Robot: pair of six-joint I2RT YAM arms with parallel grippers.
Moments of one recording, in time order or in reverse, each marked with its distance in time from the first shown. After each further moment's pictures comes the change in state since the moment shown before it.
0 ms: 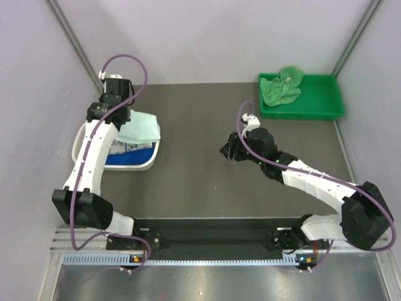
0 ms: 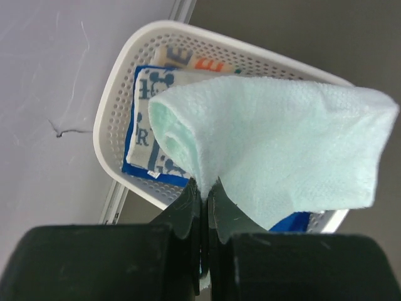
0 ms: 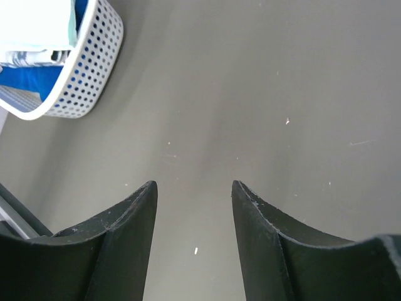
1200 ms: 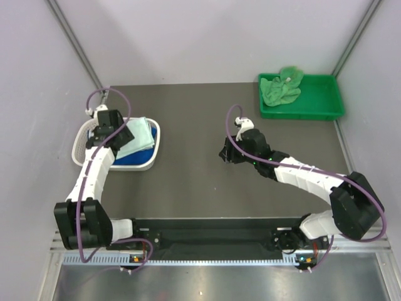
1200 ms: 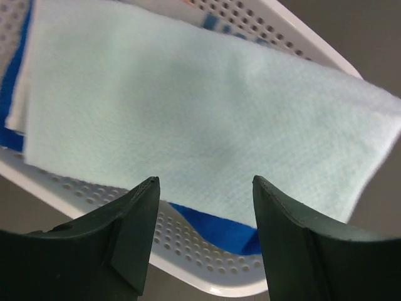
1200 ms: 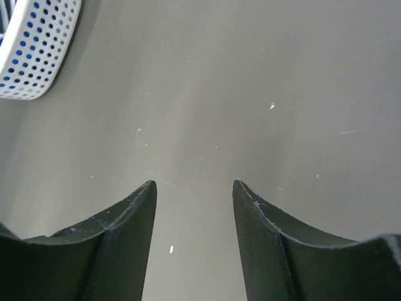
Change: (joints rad) left arm 0.233 -0.154 -0.537 0.403 0.297 -0.266; right arm 0.014 0.111 0.018 -0.014 0.020 -0.046
